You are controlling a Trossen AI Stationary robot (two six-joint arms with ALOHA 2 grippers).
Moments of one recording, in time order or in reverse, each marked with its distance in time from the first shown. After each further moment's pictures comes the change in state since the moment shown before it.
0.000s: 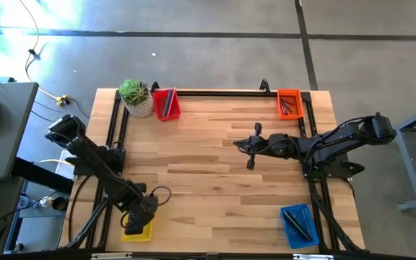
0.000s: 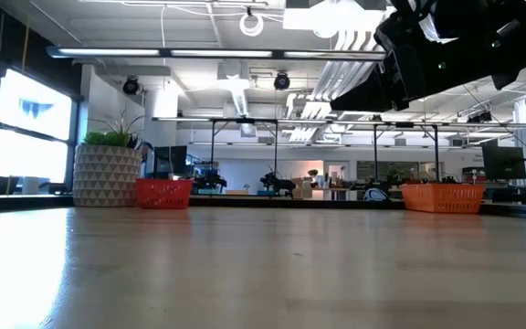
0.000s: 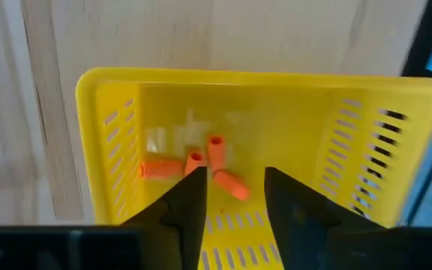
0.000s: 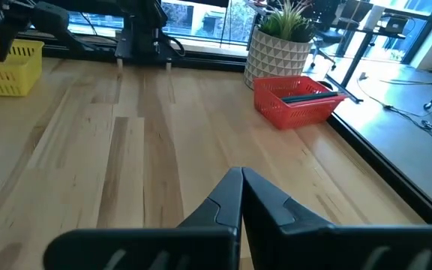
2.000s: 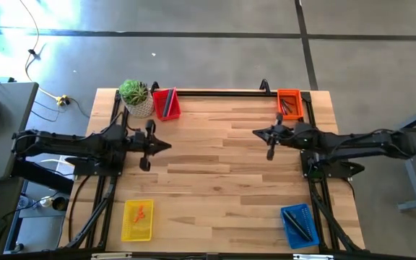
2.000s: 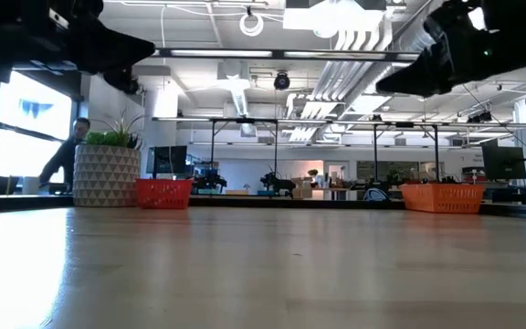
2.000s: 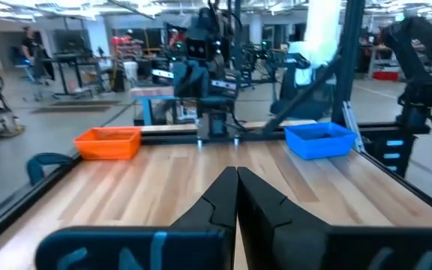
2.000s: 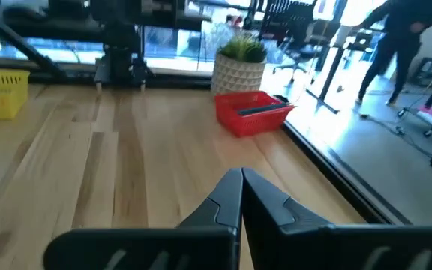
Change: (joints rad) left arm 0.894 -0.894 -0.750 1.248 -0.035 0.930; right arm -0.152 -0.552 -0.111 -0.354 -0.103 -0.024
